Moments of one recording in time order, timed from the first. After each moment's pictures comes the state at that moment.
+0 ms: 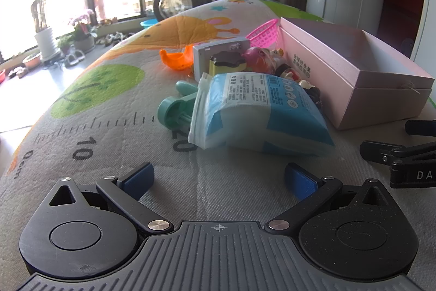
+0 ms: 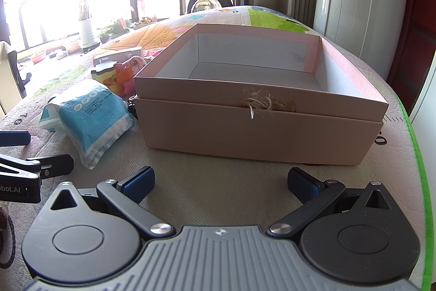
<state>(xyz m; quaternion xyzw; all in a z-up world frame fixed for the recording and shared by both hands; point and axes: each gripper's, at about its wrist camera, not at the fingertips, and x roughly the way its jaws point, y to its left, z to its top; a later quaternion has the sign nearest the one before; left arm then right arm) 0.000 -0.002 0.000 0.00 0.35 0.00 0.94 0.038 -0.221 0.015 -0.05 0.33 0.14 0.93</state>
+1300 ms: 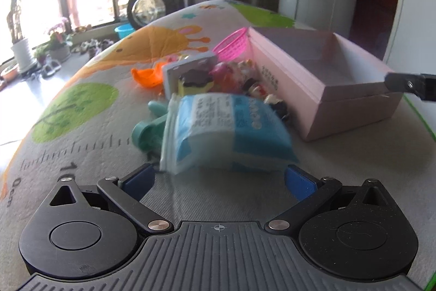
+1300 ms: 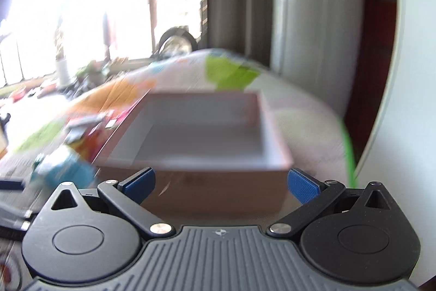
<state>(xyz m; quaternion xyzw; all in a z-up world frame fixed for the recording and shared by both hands) 0.004 -0.015 0.027 0.02 0.34 -0.06 0.94 0.031 -0.281 0.081 -0.02 0.25 0.07 0.97</state>
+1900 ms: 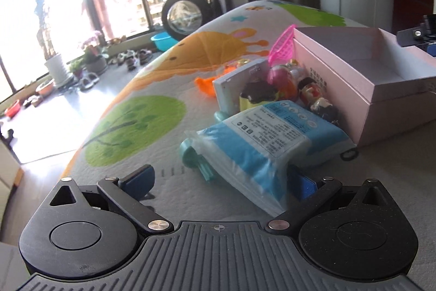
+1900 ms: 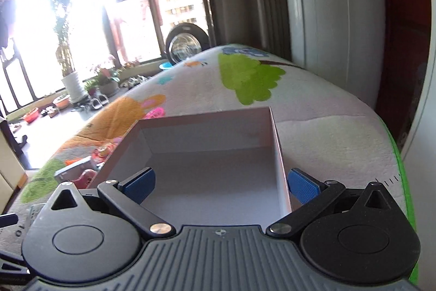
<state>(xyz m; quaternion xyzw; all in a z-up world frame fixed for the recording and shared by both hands) 0.028 0.044 0.023 0.07 0.34 0.03 0.94 0.110 -0.250 0.085 0.05 0.28 0.13 0.95</state>
